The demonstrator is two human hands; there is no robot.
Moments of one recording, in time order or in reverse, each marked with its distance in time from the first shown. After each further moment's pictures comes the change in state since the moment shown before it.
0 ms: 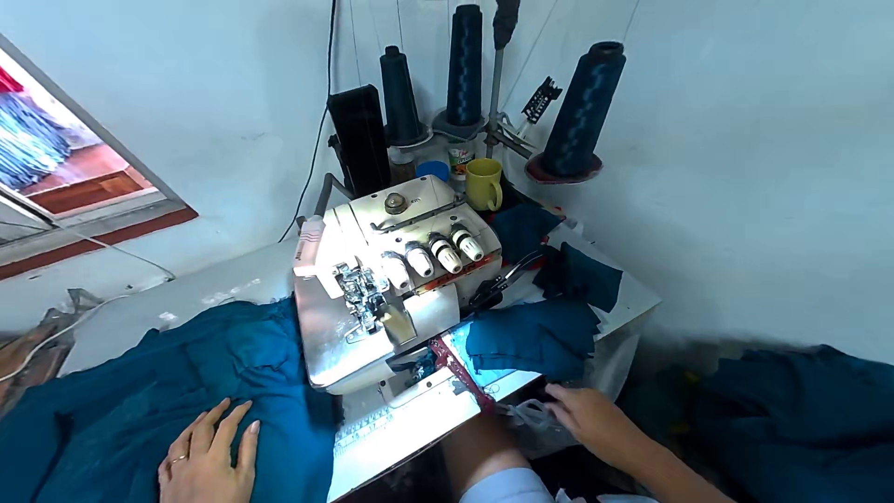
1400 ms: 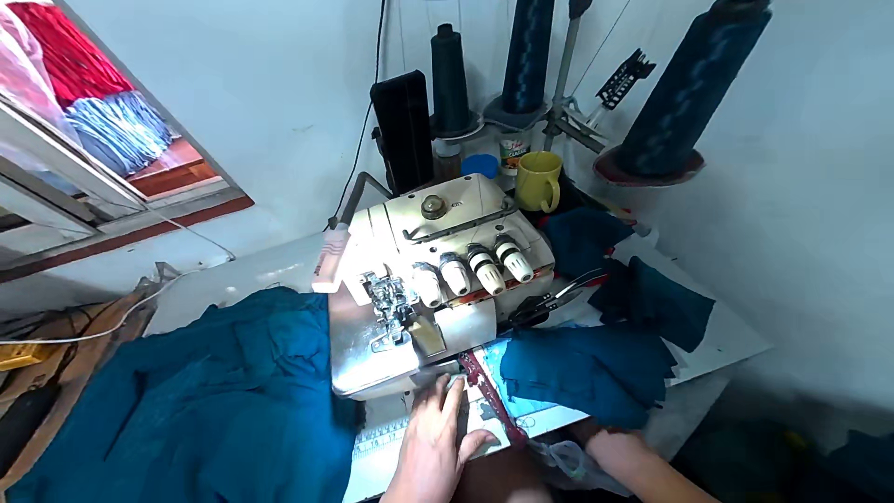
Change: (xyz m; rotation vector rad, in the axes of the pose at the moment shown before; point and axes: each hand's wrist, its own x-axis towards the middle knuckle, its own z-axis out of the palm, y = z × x) left_hand 0.001 0.214 0.047 -0.328 -0.300 0.286; right_hand 0.049 -0.014 0.012 -0.234 -0.363 0.241
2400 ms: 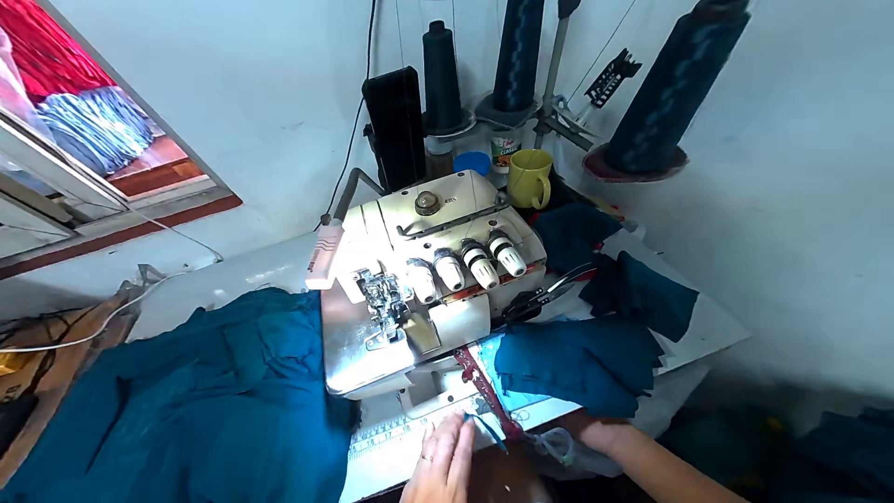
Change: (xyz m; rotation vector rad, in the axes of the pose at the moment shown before) left_hand -0.040 0.042 -0.049 -0.192 -0.128 0.075; right_hand 0.016 -0.001 -0.016 0.166 -0.144 -0.111
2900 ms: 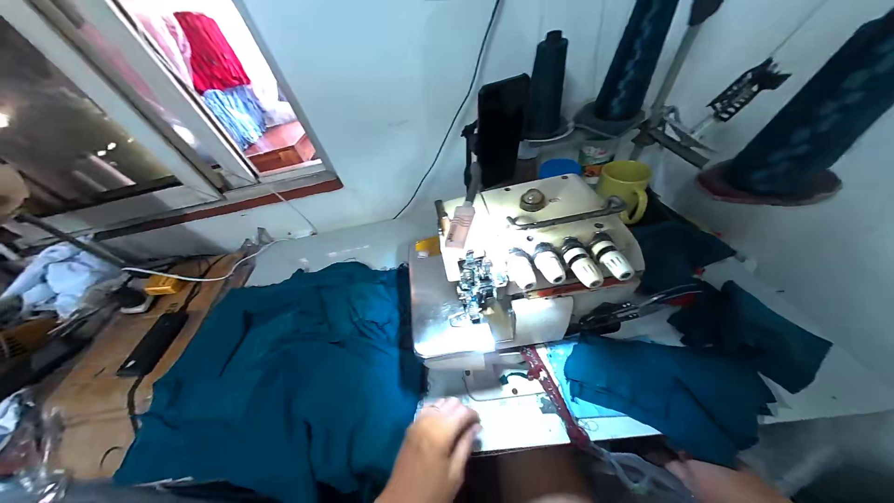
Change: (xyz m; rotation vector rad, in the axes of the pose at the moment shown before) left_hand -0.021 -0.062 -0.025 -0.010 0.283 -0.077; right_hand -0.039 0.033 0.005 -0.036 0.338 -0.057
